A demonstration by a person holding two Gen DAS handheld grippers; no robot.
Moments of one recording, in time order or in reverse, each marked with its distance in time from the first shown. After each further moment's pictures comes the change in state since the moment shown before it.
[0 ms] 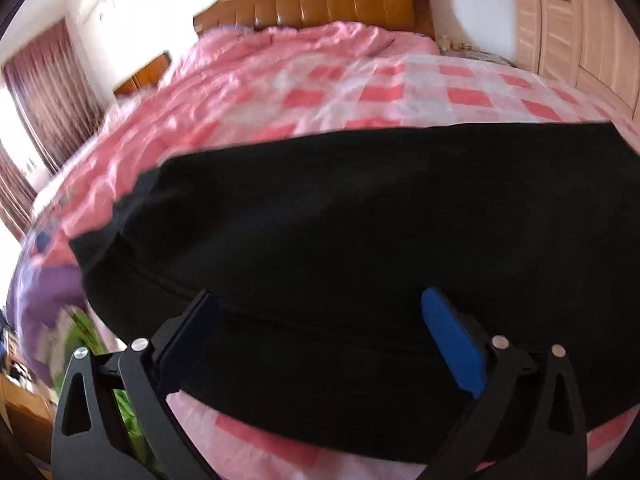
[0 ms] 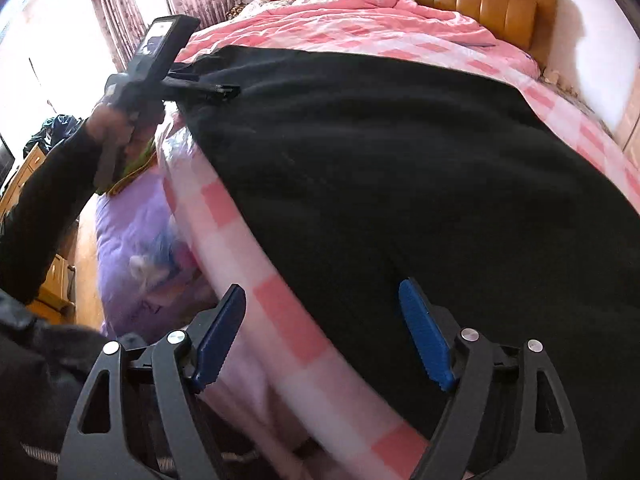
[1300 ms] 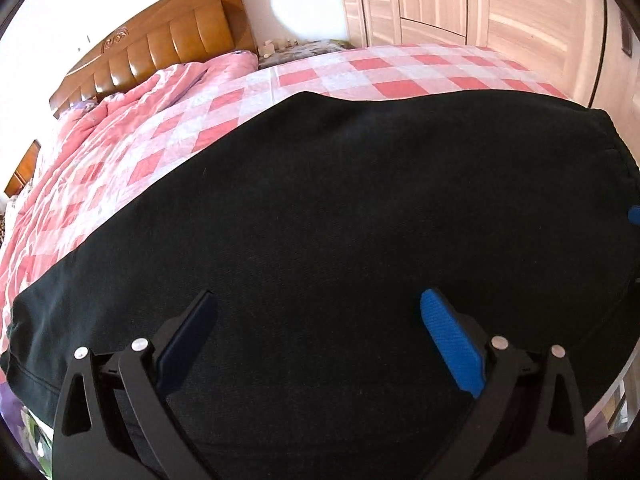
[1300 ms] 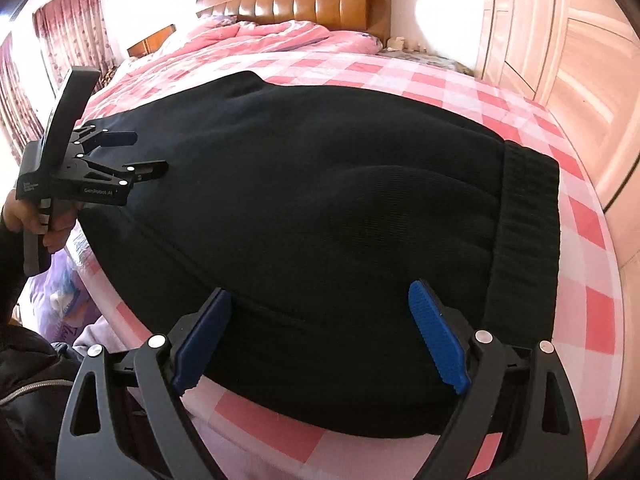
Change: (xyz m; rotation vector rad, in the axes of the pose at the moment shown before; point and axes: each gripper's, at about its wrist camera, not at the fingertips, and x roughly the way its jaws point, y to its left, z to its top) left arm -0.079 -0.274 -0.008 0.386 -0.060 -0.325; right arm -0.093 -0.127 -0.113 0.353 -0.111 -0.331
